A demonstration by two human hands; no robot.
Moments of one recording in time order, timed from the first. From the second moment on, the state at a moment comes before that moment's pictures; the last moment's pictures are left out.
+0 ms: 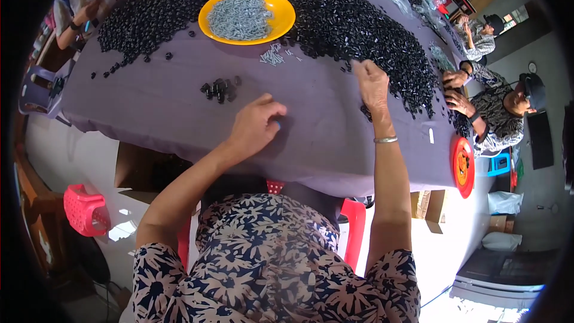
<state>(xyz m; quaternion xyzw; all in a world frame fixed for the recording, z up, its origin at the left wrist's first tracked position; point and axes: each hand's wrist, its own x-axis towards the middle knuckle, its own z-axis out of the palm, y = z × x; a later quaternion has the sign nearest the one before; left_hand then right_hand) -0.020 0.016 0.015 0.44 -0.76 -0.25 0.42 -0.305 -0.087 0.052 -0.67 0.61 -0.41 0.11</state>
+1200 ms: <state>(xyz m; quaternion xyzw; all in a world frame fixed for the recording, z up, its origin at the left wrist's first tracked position) -0.023 0.013 -0.001 0.39 -0.65 -0.39 0.53 -0.197 -0.001 0.036 -0.67 0.45 -0.39 0.44</state>
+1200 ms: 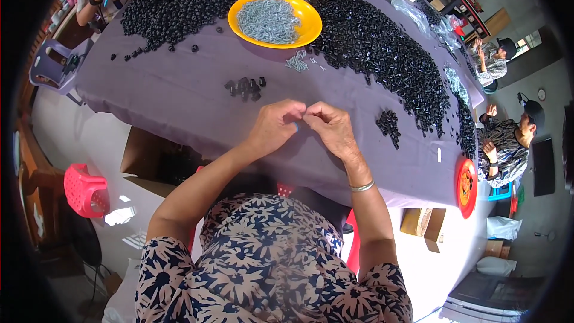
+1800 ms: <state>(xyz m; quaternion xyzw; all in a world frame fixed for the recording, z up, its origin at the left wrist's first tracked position) -0.021 0.015 0.010 0.40 -0.74 -0.31 0.44 -0.211 -0.146 0.021 -0.79 0.54 -0.29 0.07</state>
